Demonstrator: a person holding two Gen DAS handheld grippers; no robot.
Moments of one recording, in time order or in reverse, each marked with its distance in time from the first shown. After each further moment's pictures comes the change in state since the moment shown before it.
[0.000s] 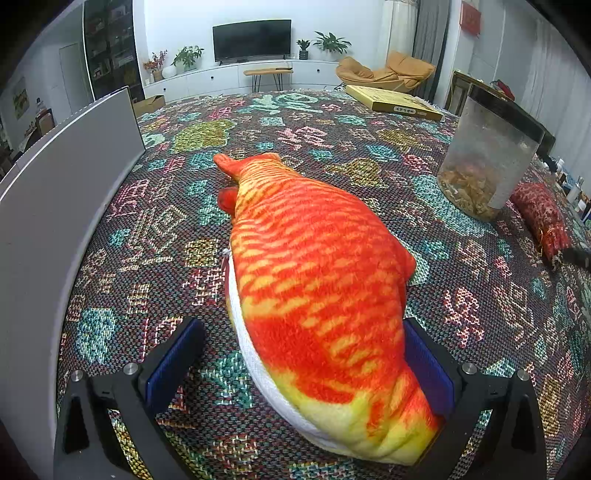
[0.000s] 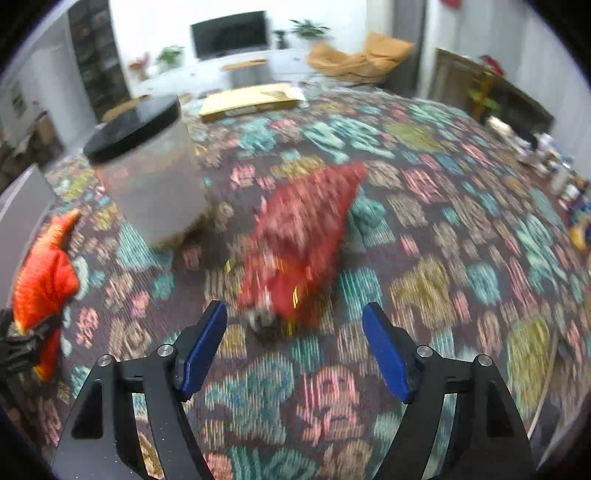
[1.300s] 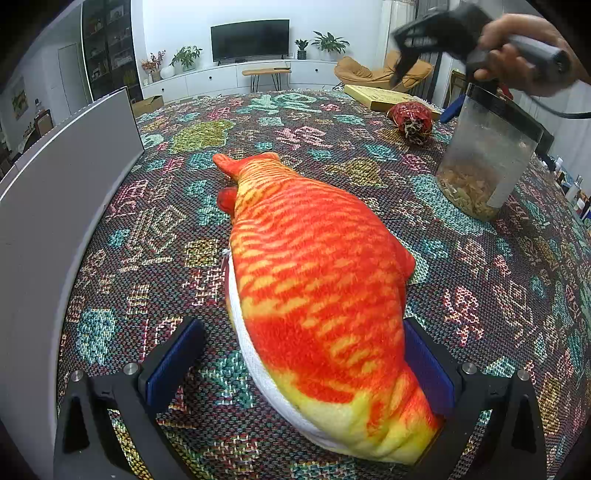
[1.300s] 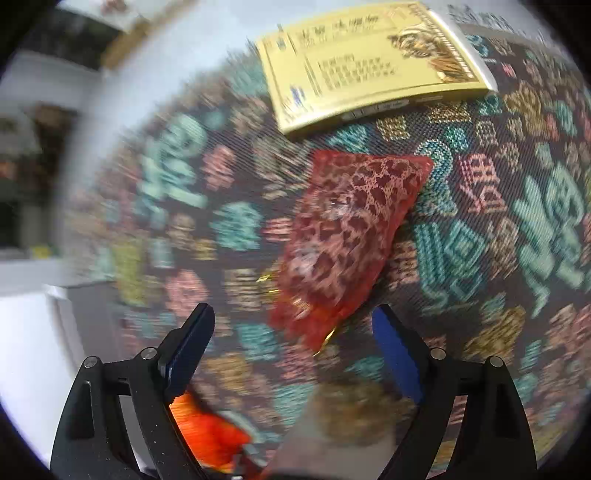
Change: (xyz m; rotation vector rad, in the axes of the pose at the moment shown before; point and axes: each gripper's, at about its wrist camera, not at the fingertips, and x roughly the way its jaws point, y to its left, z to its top) left arm 0.000 0.000 0.000 0.000 0.002 0.001; right arm 0.189 0.141 0.257 0.067 0.654 0.295
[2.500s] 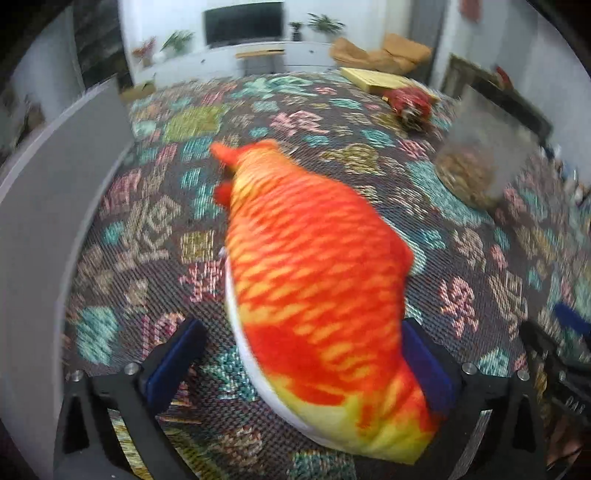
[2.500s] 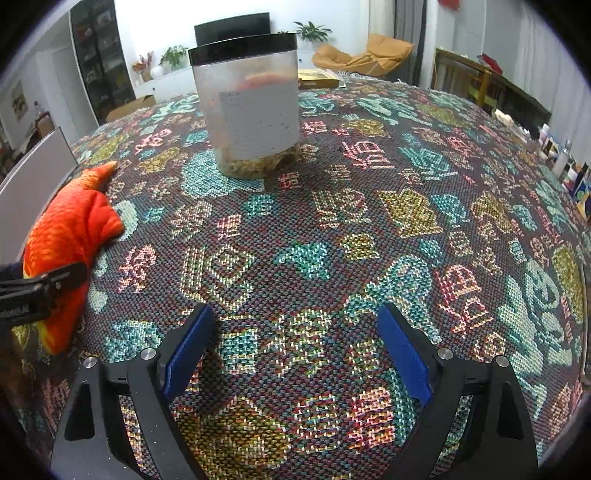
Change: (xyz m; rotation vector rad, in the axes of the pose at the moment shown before) left arm 0.002 0.004 0.009 -0.009 0.050 -0.024; right arm 0.052 -0.024 -0.353 -0.086 -0.692 -0.264
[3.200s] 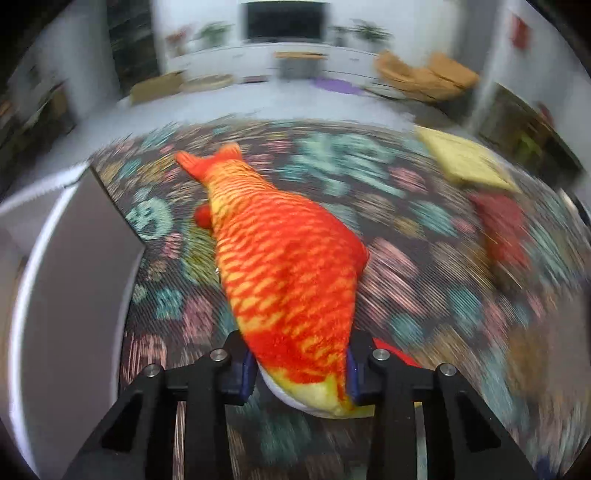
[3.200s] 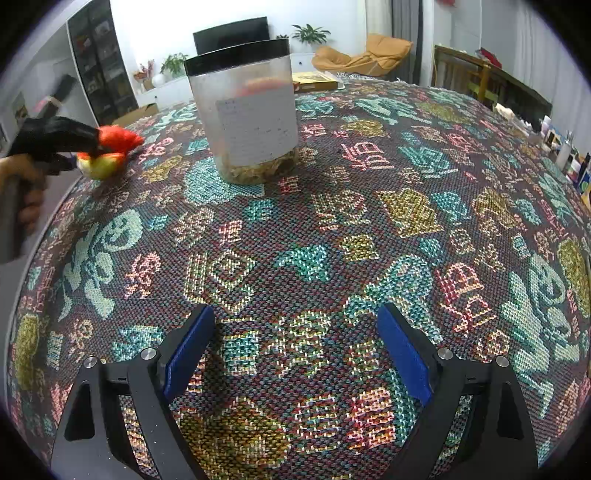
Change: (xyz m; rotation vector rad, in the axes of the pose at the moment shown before) left arm 0.044 0.045 0.153 -0.056 0.037 0.042; right arm -0.002 -0.004 0.000 0.033 -0.014 0.037
